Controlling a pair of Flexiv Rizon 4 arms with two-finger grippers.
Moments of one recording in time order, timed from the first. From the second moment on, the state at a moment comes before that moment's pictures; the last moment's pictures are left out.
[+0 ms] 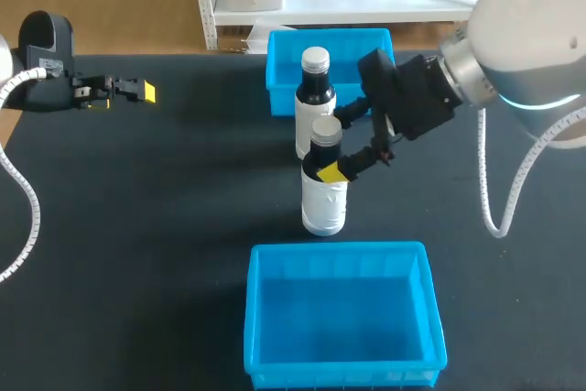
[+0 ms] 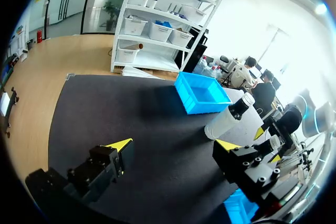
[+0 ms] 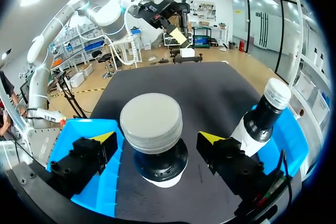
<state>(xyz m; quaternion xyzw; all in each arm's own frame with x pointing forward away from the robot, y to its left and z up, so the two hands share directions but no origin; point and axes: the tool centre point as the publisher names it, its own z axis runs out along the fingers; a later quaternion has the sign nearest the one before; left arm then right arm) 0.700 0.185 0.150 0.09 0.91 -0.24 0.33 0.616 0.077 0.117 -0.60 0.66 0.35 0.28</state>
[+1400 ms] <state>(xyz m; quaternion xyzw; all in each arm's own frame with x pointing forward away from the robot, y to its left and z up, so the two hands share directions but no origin) 0.700 0.185 0.150 0.09 0.91 -0.24 0.33 0.633 0.047 0.128 -0.57 0.68 0.35 0.30</state>
